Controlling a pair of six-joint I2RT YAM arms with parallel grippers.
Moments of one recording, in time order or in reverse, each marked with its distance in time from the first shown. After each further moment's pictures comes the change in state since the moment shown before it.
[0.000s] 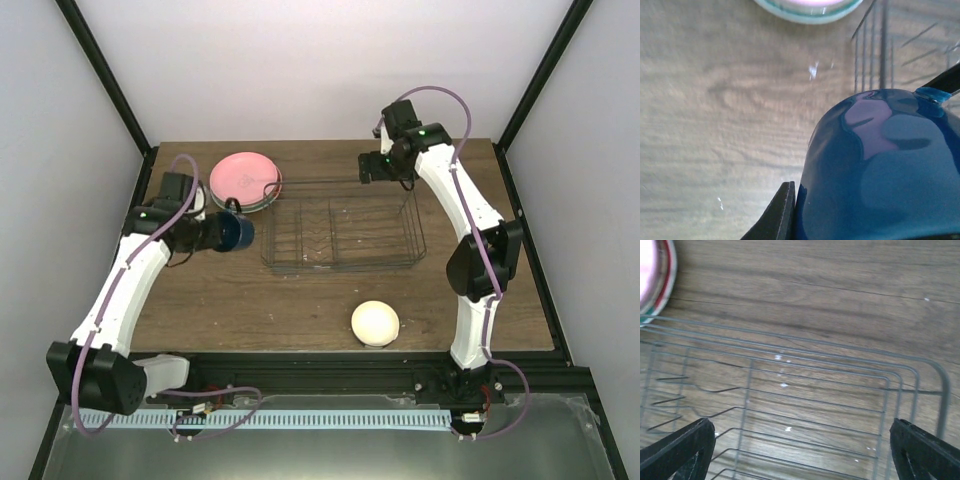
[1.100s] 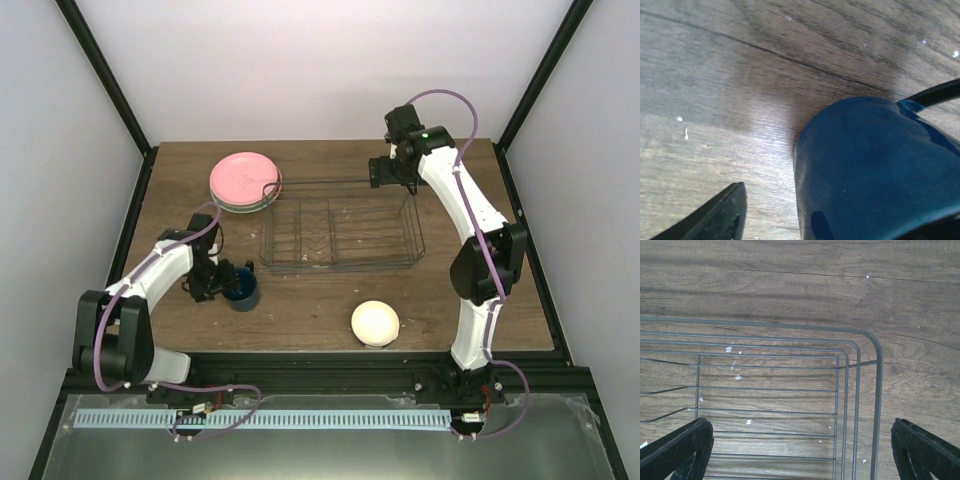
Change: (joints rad) left arm 0.002 0.152 -0.328 0.073 0.058 -0.133; right arm -0.008 -0.036 -0.053 -0.031 0.143 0.044
